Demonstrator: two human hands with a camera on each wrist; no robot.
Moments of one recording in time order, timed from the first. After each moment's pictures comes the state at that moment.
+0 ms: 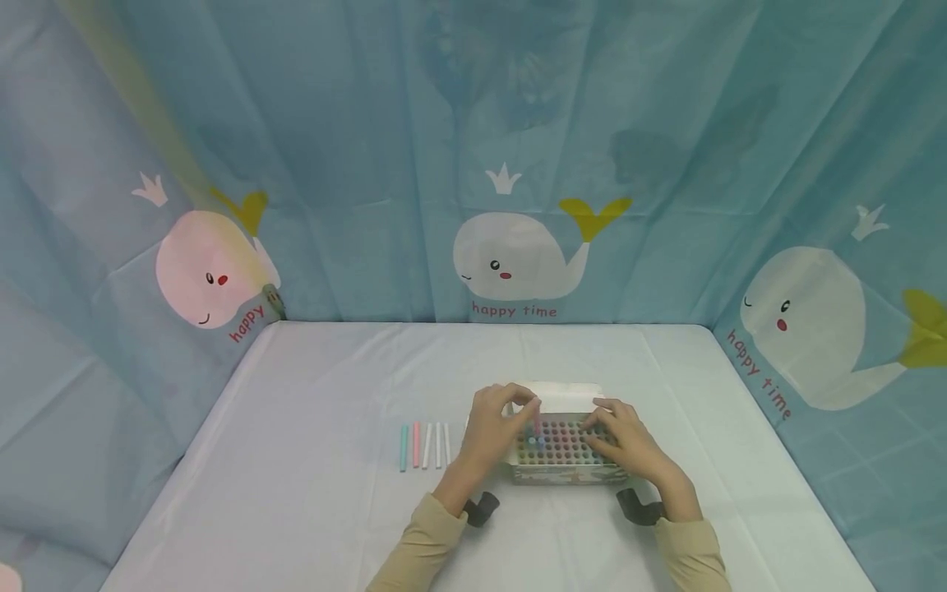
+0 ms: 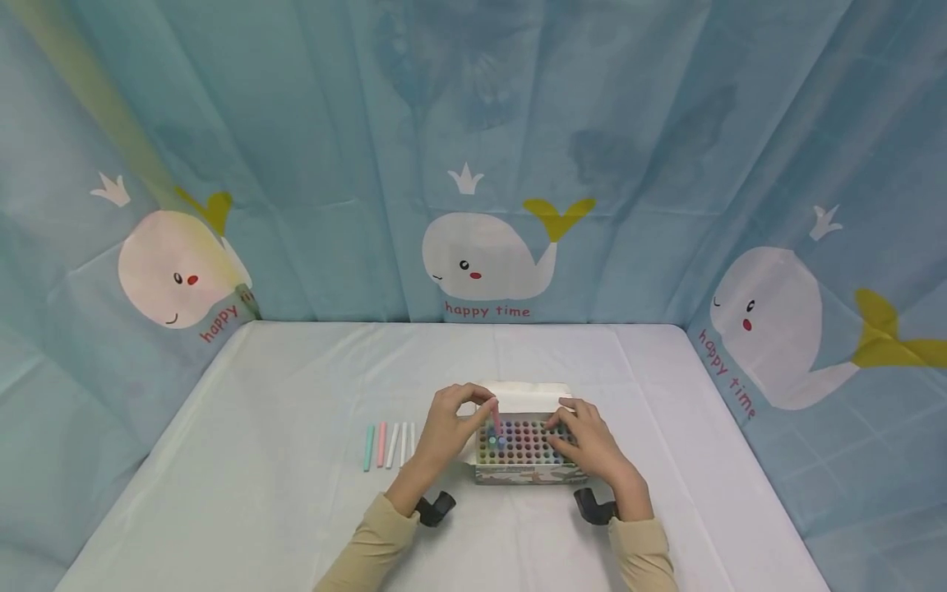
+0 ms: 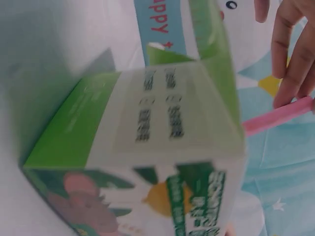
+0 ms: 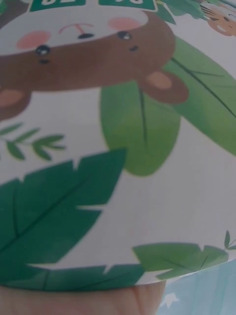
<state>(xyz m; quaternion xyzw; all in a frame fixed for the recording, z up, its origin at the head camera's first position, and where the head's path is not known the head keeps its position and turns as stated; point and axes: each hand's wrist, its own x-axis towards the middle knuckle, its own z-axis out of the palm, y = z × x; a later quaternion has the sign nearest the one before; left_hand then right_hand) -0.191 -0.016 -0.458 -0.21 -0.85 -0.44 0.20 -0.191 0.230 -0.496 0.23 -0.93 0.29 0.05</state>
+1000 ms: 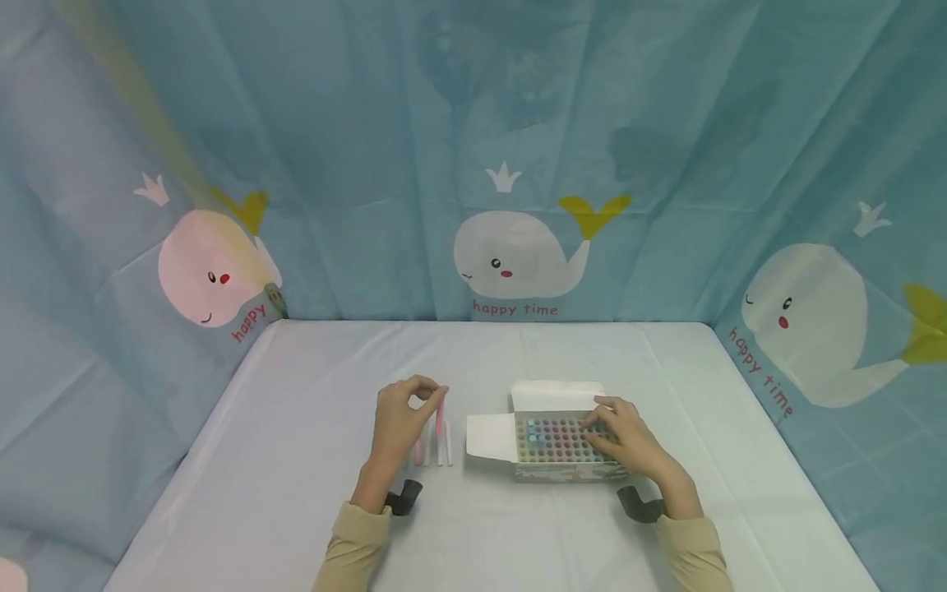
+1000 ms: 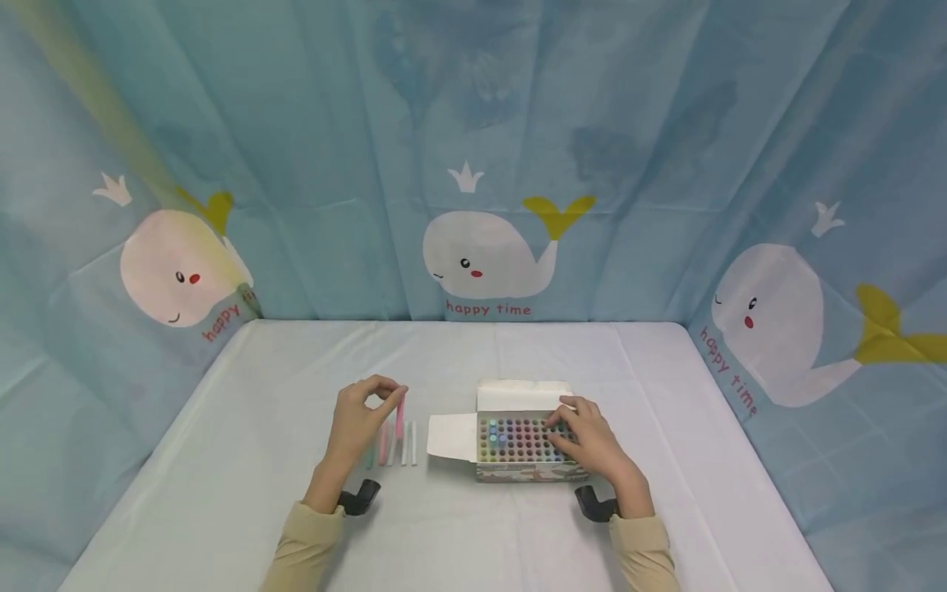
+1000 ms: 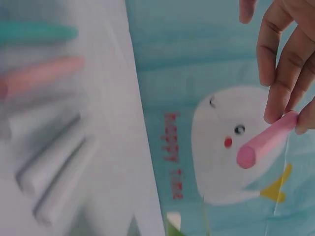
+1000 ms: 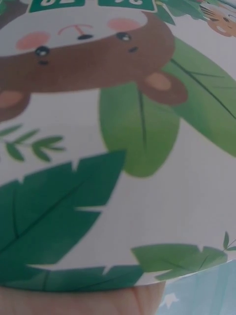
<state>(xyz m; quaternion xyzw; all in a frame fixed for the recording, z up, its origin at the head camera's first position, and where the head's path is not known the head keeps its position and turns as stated) -0.192 -0.132 -0.459 -0.09 -0.87 -0.41 0.26 -0.192 0.231 -0.497 0.22 -0.93 0.29 0.04</state>
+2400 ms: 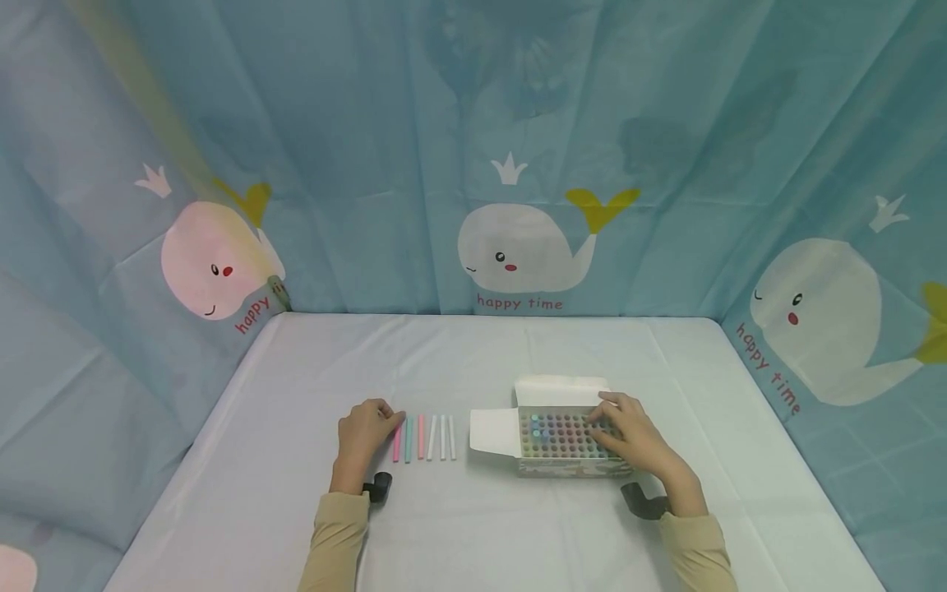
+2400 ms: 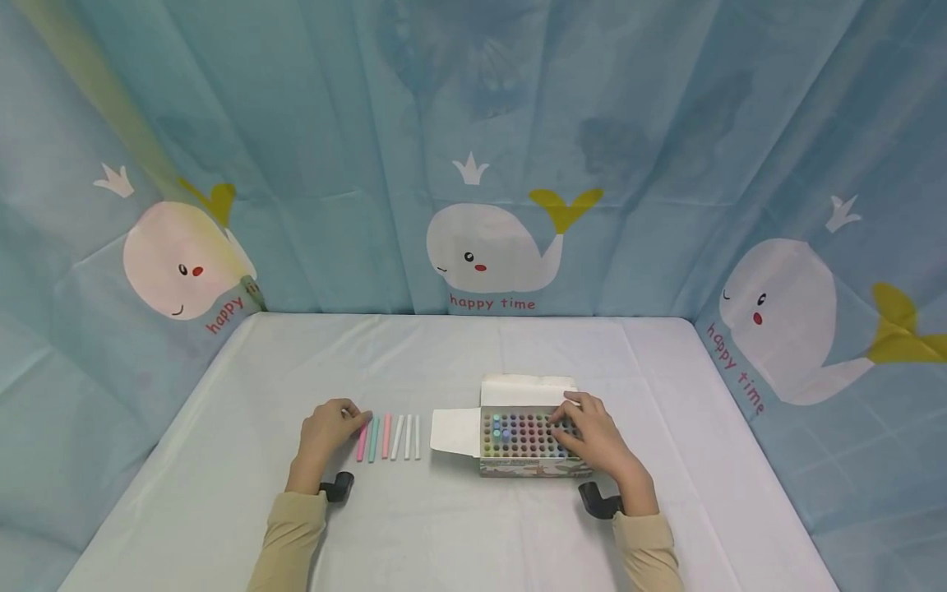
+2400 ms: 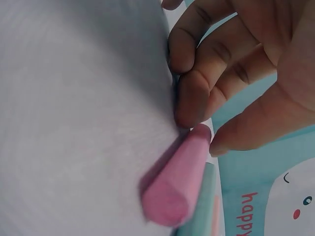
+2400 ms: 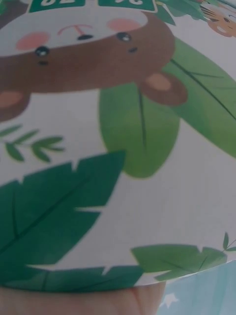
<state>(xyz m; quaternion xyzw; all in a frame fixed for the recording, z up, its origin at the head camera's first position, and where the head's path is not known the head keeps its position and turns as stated) -0.204 -0.201 -0.515 0.08 -0.97 -0.23 0.03 -0.193 0.232 -0.498 0.22 -0.93 0.29 0.03</state>
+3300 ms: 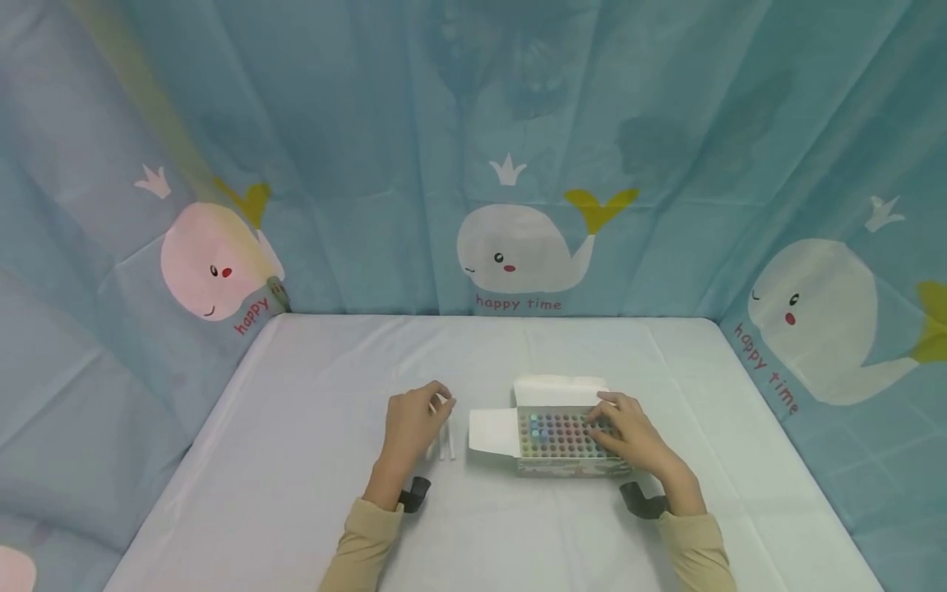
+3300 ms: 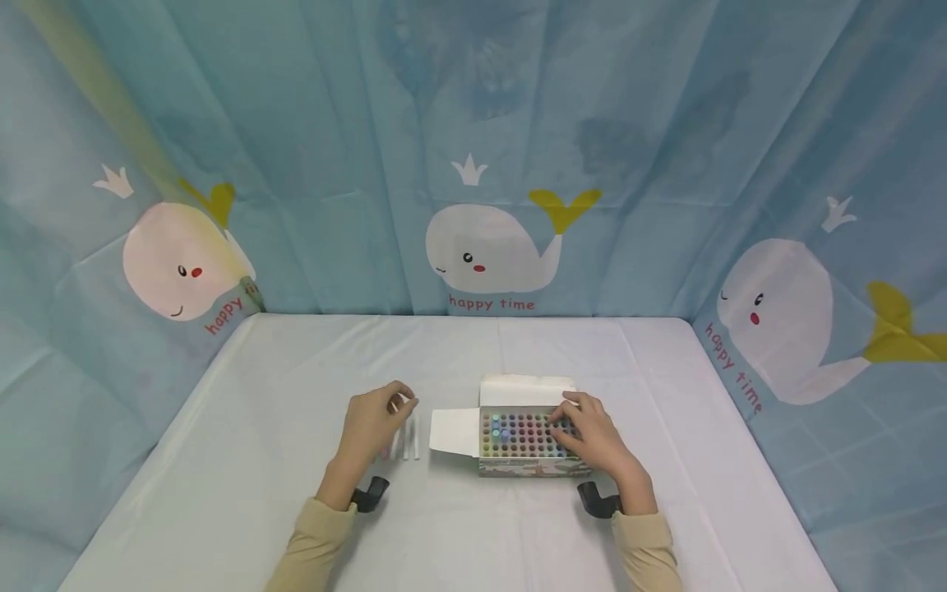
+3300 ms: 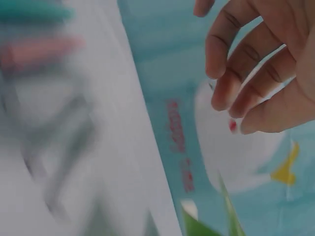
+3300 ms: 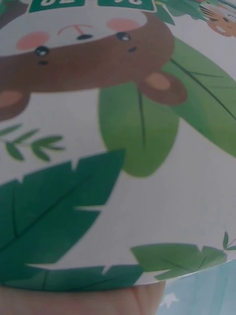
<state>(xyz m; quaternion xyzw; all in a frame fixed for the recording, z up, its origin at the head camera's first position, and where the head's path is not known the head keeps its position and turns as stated) -0.190 -0.118 -0.468 -0.08 -0.95 -0.23 0.20 -0.193 0.232 -0.497 0.23 -0.93 0.29 0.04</state>
